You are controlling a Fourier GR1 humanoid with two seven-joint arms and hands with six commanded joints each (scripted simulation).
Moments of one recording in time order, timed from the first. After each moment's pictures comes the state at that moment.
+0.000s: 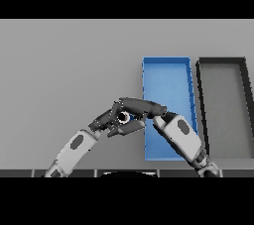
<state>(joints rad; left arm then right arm) -0.30 0.17 -0.56 -1.60 -0.01 -0.28 -0.05 -0.58 -0.13 0.42 -1.78 -0.40 0.58 0.35</state>
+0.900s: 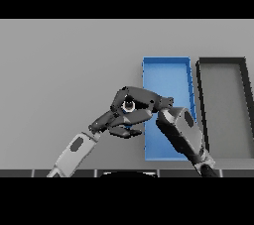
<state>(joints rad) -0.24 0.14 -0.54 -1.60 0.00 -0.26 0.09 -0.67 -0.11 0.31 -1.82 -0.77 0.39 0.56</state>
